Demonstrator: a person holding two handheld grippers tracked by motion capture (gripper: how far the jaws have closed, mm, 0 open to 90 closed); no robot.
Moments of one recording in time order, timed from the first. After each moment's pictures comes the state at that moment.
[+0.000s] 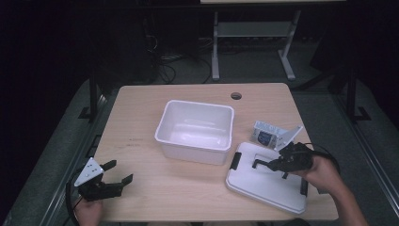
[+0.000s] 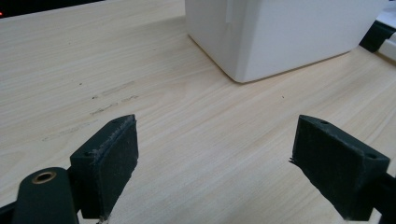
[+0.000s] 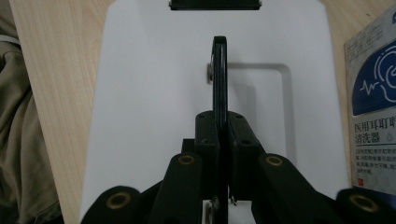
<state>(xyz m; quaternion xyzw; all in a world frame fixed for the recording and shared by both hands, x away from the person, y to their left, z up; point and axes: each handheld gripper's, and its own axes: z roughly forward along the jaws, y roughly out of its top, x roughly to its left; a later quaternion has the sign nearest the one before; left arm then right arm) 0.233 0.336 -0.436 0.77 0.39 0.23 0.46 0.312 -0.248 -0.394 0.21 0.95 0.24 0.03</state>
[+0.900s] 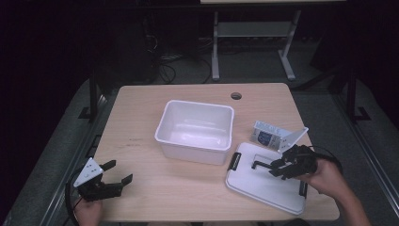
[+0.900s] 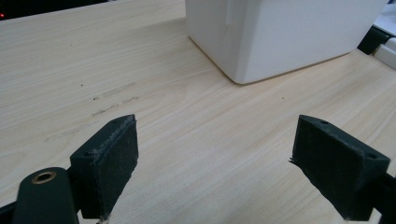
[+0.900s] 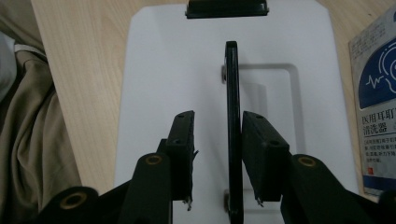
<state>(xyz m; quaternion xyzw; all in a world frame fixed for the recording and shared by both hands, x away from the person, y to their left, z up) 0.232 0.336 -0.435 0.77 0.39 0.23 0.46 0.298 -0.252 -0.385 0.22 0.94 0.26 0.02</state>
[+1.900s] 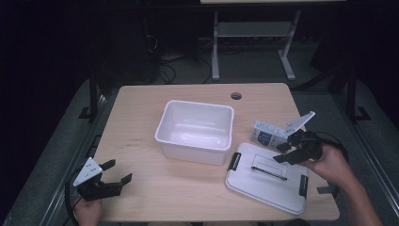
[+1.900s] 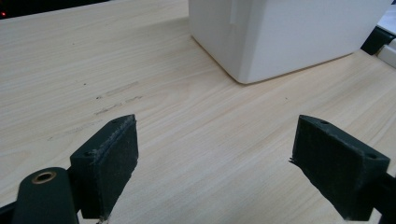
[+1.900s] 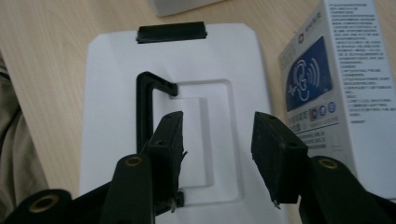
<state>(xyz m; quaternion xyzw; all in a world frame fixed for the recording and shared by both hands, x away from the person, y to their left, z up) 0.234 0.338 -0.436 0.77 0.39 0.23 0.46 0.324 -0.262 -0.356 0.25 0.93 0.25 0.06</state>
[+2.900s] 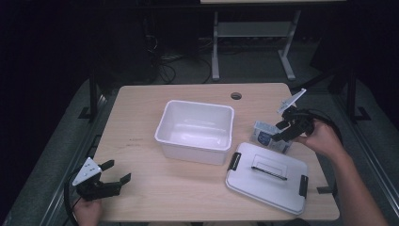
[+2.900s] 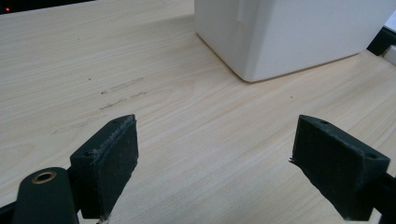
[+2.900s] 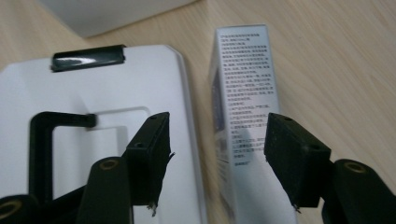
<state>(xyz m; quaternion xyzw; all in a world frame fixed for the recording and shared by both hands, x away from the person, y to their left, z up) 0.234 0.342 -0.438 0.76 0.40 0.23 0.46 0.396 -0.265 -0.353 0.28 0.93 0.23 0.07</state>
